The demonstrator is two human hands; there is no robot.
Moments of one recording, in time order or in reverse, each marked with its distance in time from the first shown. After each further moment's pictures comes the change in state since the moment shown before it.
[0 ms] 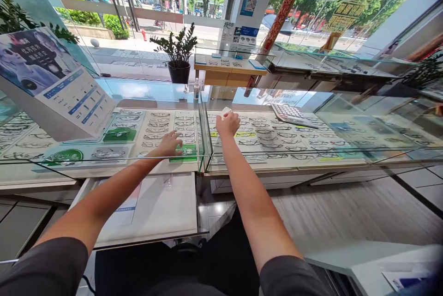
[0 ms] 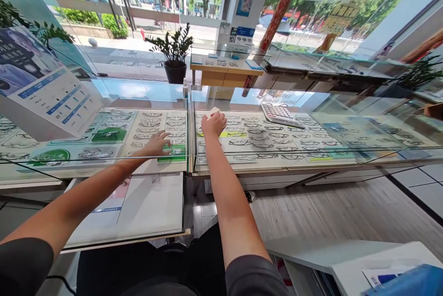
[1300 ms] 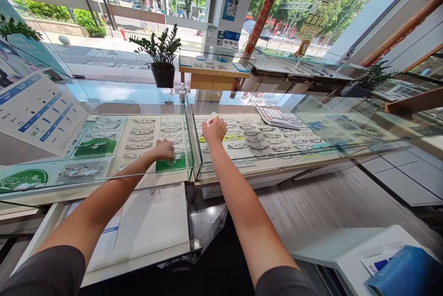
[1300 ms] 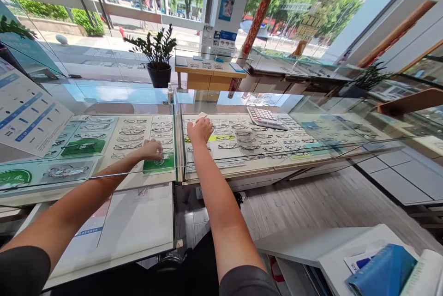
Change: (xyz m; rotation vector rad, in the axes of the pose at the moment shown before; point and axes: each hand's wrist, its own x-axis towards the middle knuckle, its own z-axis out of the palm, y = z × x) left_hand 0.061 -0.004 0.004 -0.095 -0.225 0.001; right_hand -0.001 -0.007 -0.003 -0.094 -0.098 -0.028
